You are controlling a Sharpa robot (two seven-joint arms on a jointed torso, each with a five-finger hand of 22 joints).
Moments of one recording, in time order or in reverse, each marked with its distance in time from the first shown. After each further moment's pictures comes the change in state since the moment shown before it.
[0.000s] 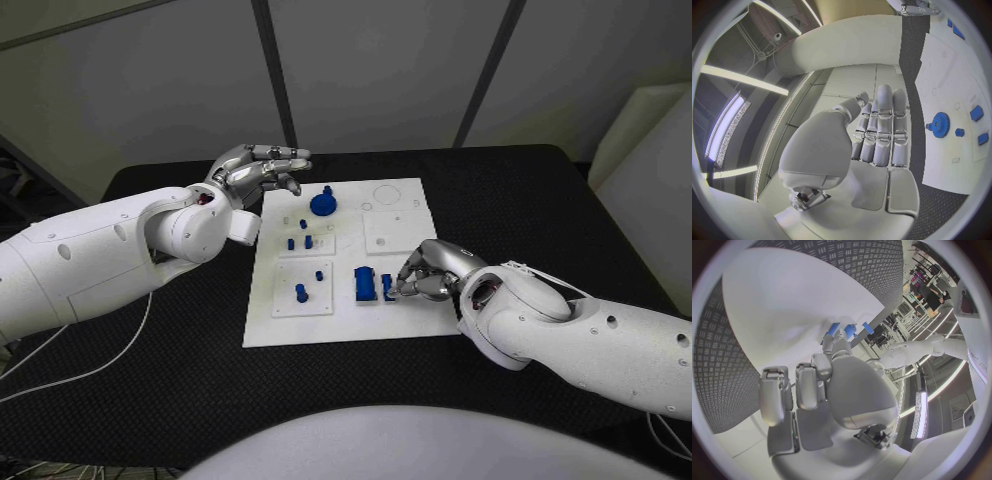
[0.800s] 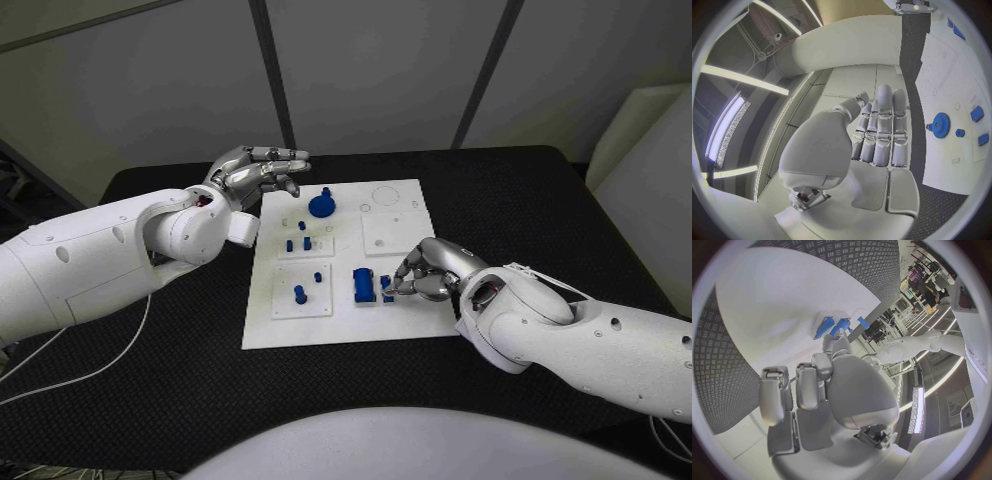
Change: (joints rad) left arm 0.000 0.001 0.000 0.000 0.000 0.000 0.001; left_hand 0.000 0.000 0.000 0.000 0.000 0.000 0.000 0.000 0.000 0.000 0.000 0.000 0.000 0.000 0.000 0.000 0.000 0.000 0.000 0.000 0.004 0.000; right arm 0.000 -0.014 0.000 0.029 0.015 -0.044 0.020; right_hand -0.011 -0.008 0.003 0.008 0.000 0.000 0.000 0.000 -0.004 0.020 -0.020 -0.035 -0.004 0.001 0.002 0.000 -0.004 0.000 -0.004 0.004 0.000 0.000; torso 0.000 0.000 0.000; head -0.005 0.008
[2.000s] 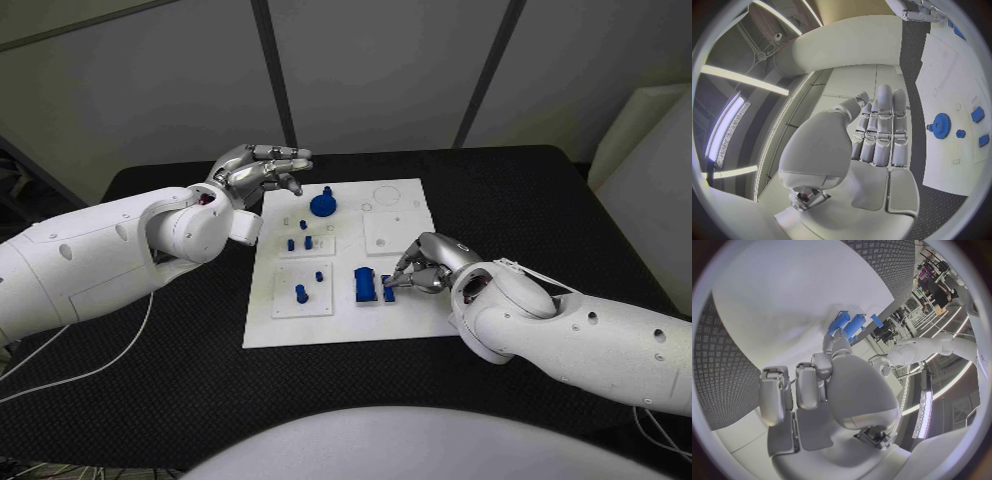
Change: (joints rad) left arm 0.002 0.004 0.000 -0.001 0.000 -0.001 0.000; left_hand 0.000 0.000 0.000 0.000 0.000 0.000 0.000 0.000 0.000 0.000 0.000 0.000 -0.001 0.000 0.000 0.004 0.000 0.000 0.000 0.000 0.000 0.001; right arm 0.003 0.066 0.003 -0.069 -0.044 -0.021 -0.097; right_hand 0.024 -0.013 0.023 0.003 0.004 0.000 0.000 -0.001 -0.030 0.000 0.000 -0.008 -0.008 0.000 -0.001 -0.005 -0.007 0.000 0.000 0.000 0.000 -0.001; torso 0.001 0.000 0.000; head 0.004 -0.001
